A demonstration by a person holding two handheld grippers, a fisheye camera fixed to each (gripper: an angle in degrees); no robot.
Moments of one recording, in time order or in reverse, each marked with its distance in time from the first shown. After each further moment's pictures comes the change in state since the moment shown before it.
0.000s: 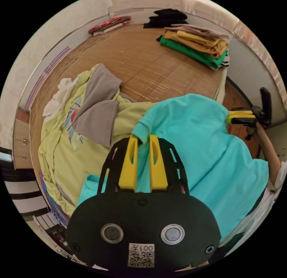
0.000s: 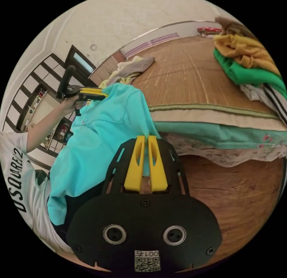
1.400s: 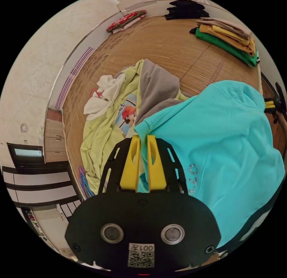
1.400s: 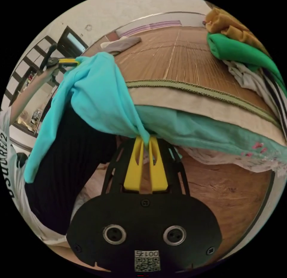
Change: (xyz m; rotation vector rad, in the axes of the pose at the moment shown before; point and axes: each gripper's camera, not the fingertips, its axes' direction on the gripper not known) left arm 0.042 -0.137 0.035 -0.105 -0.351 -0.007; right arm 0.079 -0.004 0.028 -0.167 0.121 -0.081
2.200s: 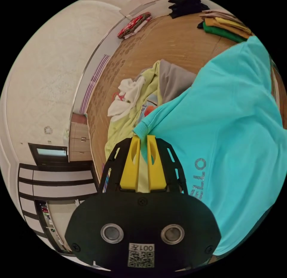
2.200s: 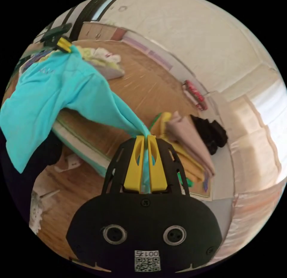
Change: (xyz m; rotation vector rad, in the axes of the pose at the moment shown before) left arm 0.043 -0.004 -0.015 0.026 -0.276 0.017; right arm -0.108 -0.095 -0.151 0.131 0.818 -0.403
